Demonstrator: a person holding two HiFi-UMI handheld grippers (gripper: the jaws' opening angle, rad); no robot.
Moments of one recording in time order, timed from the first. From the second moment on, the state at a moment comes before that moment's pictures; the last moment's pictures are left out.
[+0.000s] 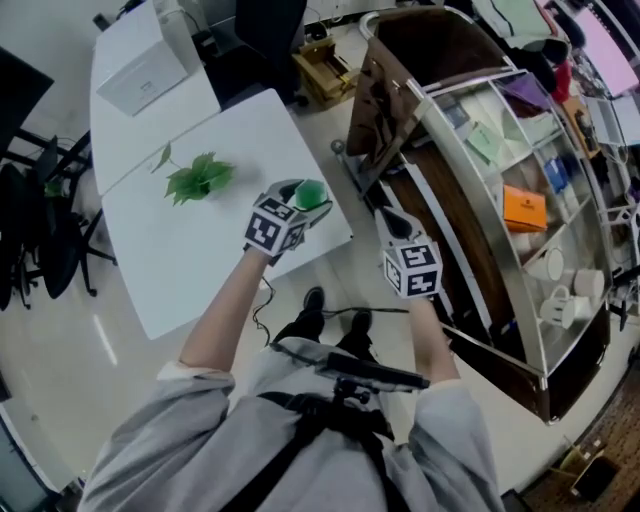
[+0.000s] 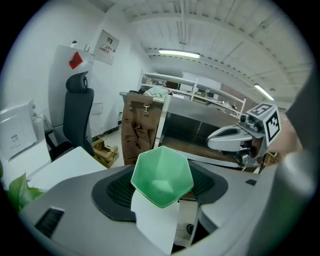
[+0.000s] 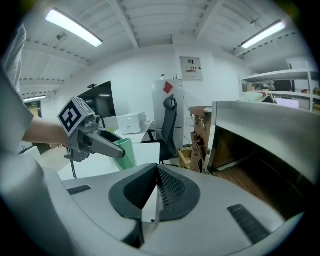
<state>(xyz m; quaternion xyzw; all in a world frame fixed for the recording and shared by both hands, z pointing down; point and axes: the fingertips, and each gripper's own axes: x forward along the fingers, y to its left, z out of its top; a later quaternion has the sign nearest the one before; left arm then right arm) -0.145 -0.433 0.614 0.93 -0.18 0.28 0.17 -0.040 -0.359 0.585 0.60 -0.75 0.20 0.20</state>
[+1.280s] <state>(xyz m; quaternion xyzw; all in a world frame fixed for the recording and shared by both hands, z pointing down) 0.190 -0.157 0.346 0.95 0.22 0.22 -0.07 0.213 -0.079 0.360 0.80 -0.58 0.11 0.05</state>
